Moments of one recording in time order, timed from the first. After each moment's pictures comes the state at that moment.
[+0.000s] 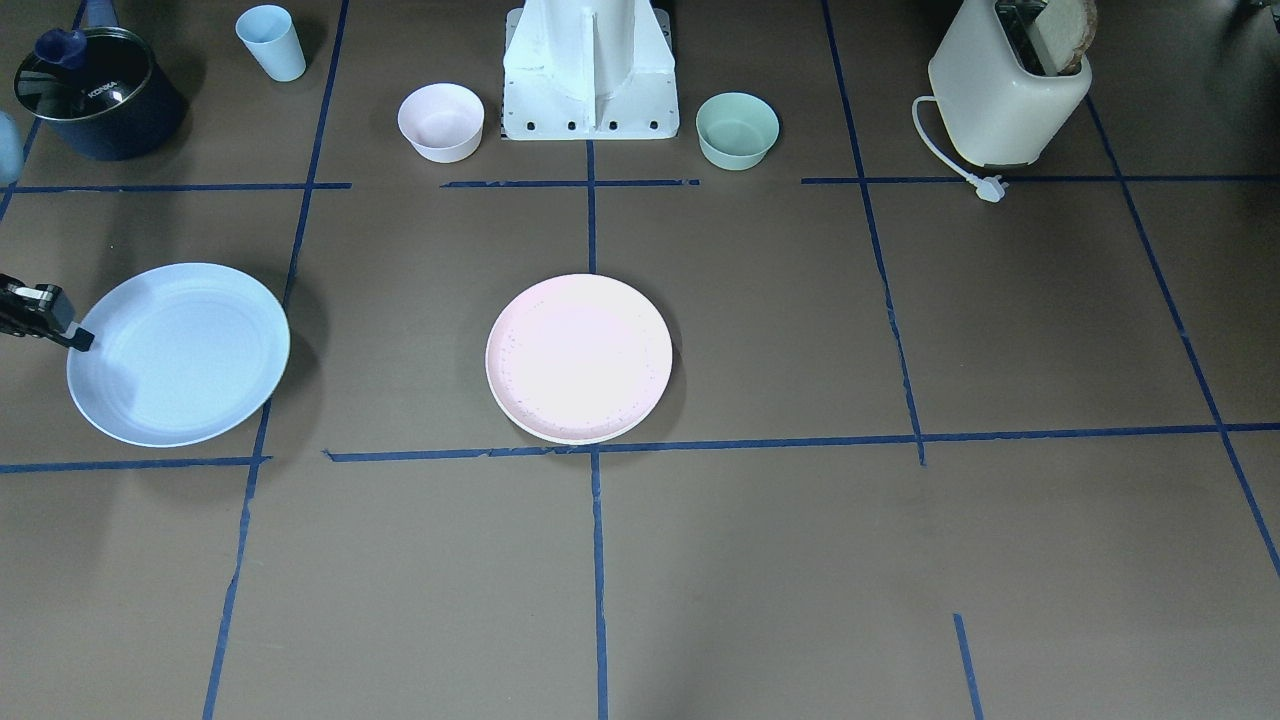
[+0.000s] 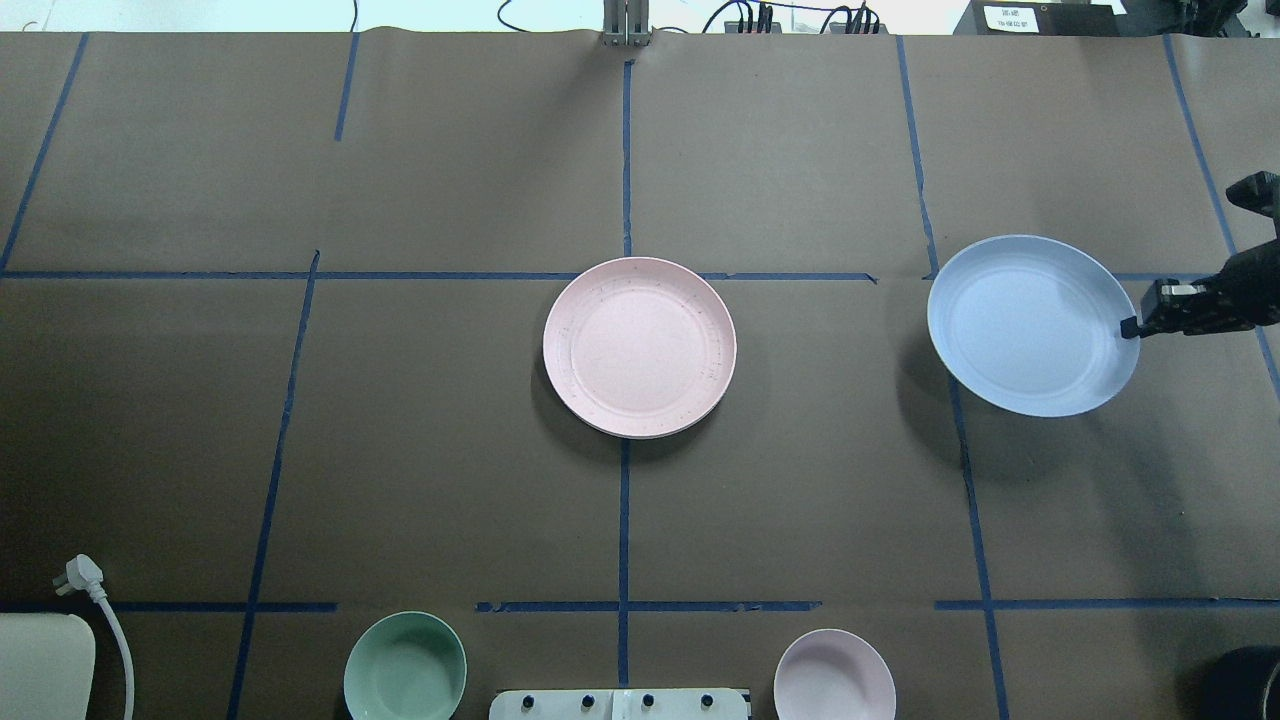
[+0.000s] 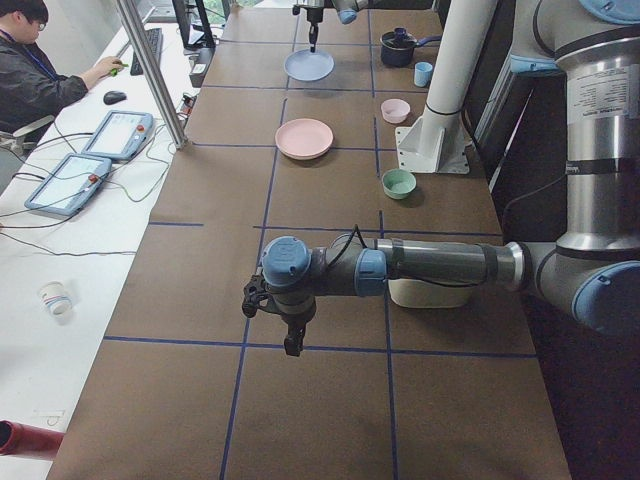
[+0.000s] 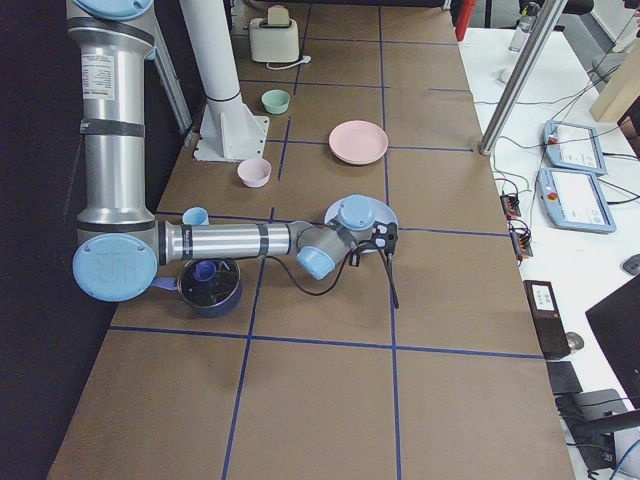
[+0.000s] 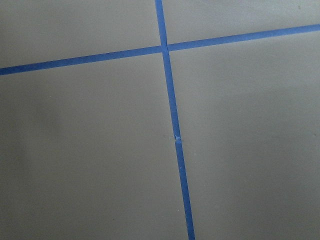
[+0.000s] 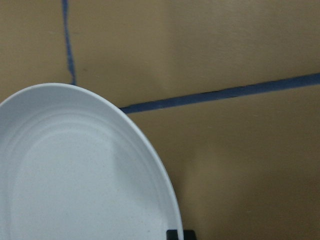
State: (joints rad) left arm -1.56 -1.45 -1.72 -1.52 -2.39 0.15; right arm 1.11 -1.56 1.61 -0.80 2.42 1.05
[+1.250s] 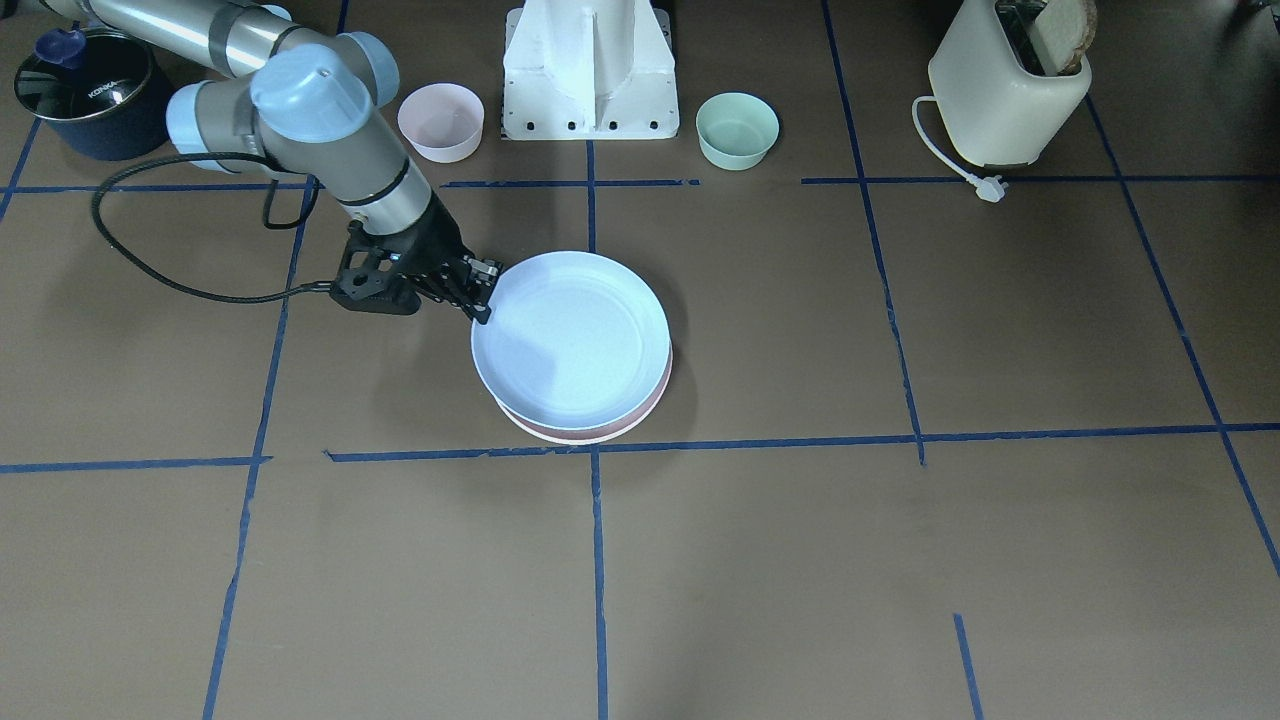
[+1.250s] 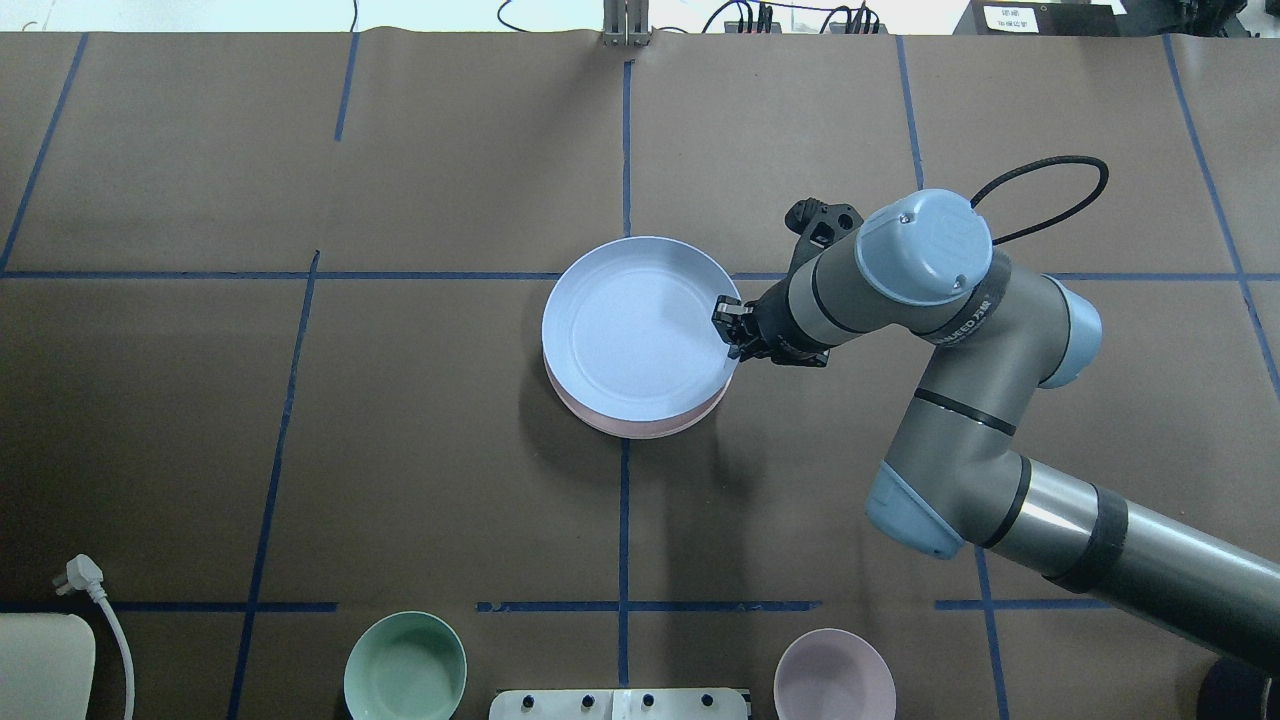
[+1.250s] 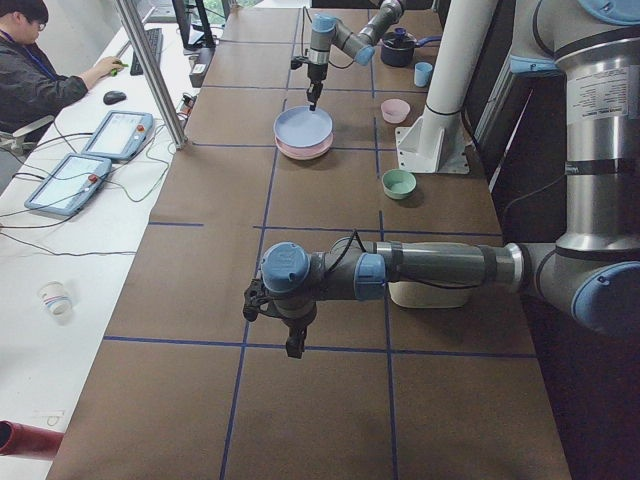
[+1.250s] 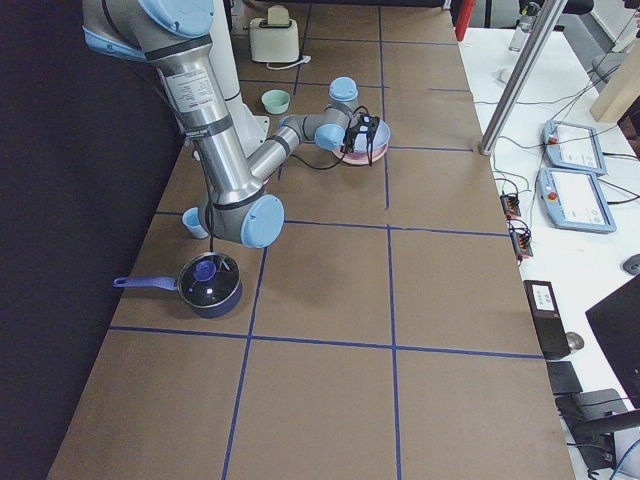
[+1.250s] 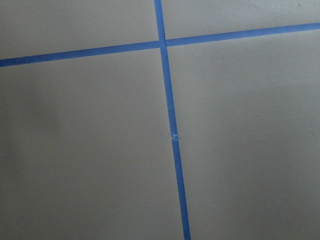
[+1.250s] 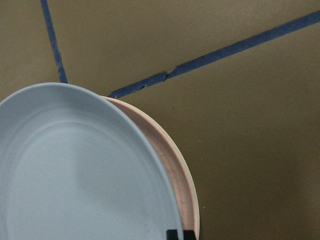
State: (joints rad) left arm -1.56 -1.45 -1.71 -1.52 -2.41 0.15; right arm 0.60 -1.08 1.71 -1.18 1.94 1.56
